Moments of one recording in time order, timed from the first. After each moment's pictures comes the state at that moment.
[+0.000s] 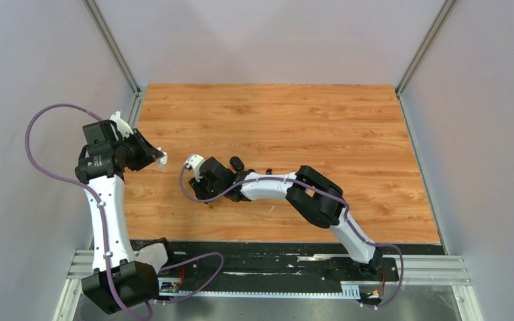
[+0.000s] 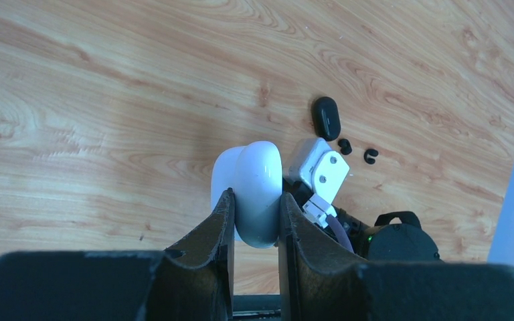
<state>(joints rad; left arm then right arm) 0.35 1.03 1.17 -0.92 0.42 -0.30 1.10 2.27 1.59 0.05 -0.07 0.18</state>
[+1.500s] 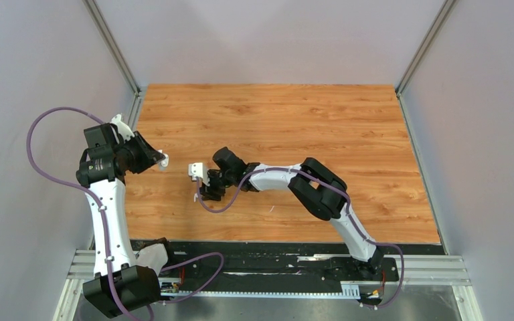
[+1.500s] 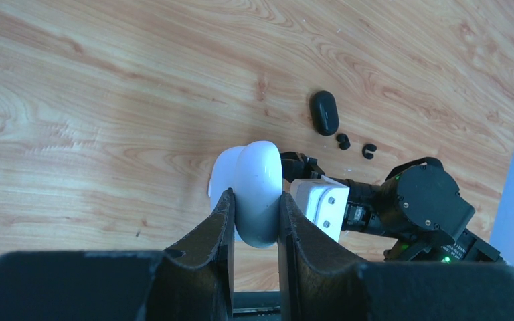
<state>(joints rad) 0.35 1.00 1.14 -0.92 0.43 -0.30 1.00 2.28 1.54 0.13 -0.53 -0.45</state>
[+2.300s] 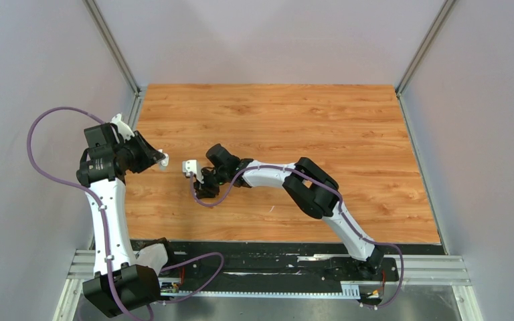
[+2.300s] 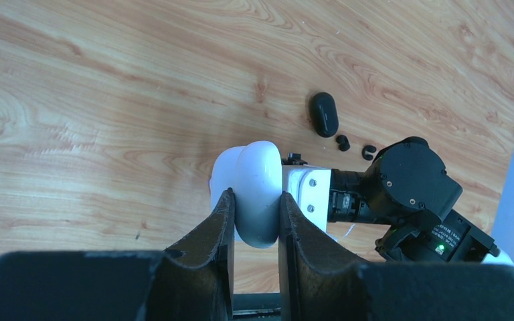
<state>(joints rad) 0.35 1.00 1.13 -0.91 0.44 -0.30 0.99 2.37 1.71 0.01 -0.63 -0.40</state>
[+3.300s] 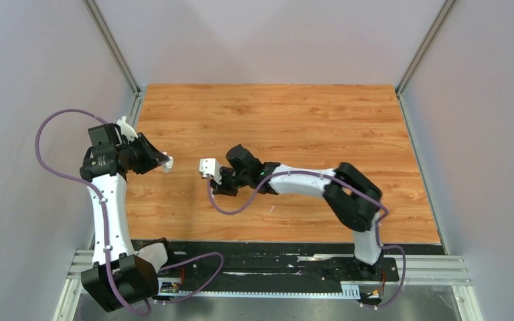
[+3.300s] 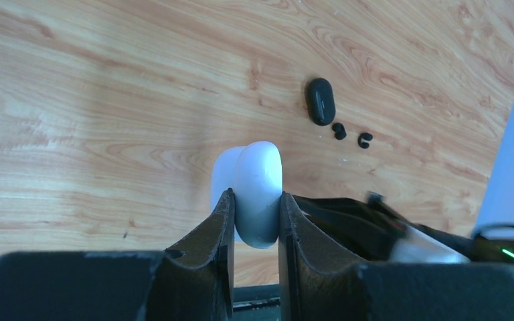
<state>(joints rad) 0.35 1.04 1.10 -0.90 0.47 -0.30 1.00 2.04 1.37 0.02 -0.48 -0.39</state>
